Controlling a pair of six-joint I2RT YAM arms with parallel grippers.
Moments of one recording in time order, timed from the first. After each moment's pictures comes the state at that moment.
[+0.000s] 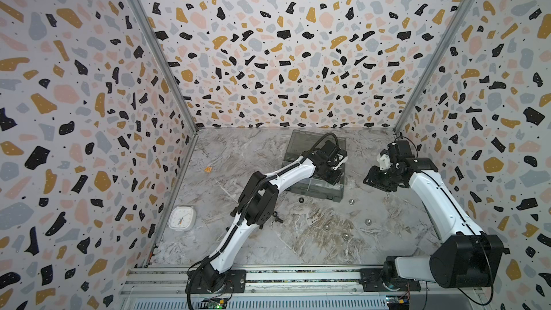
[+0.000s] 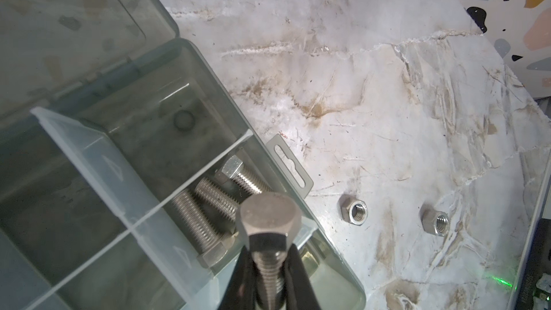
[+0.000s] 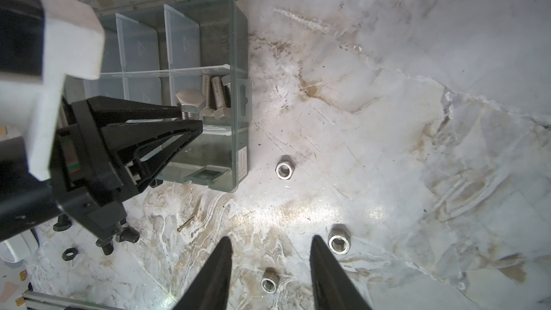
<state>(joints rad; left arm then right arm) -0.83 2.38 2.10 -0.69 0.31 -0.09 0.04 1.33 1.19 -1.02 -0.25 0.31</state>
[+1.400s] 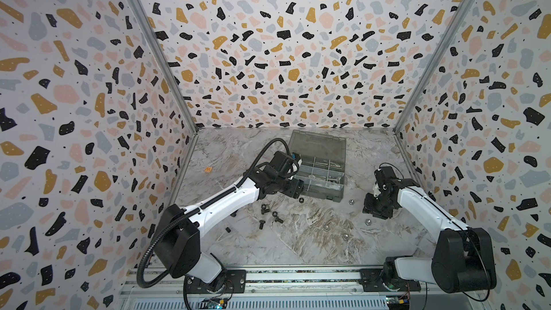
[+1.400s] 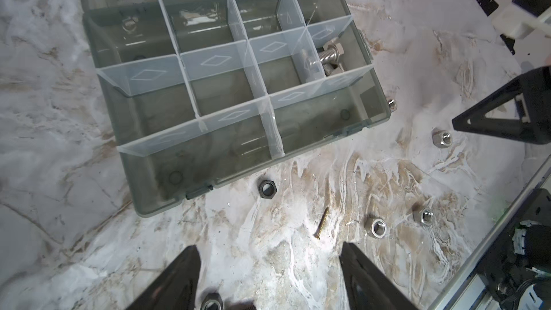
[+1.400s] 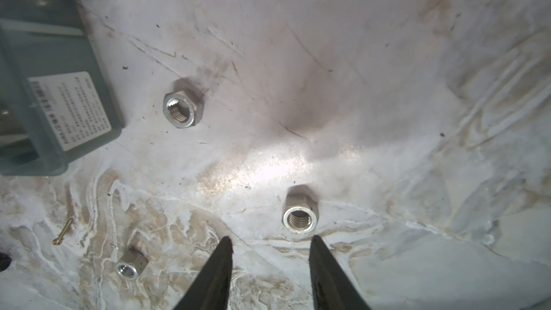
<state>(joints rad) -0.70 1.50 1.18 -0.56 0.12 -0.20 0.12 1.31 0.81 -0.93 -0.11 0.44</state>
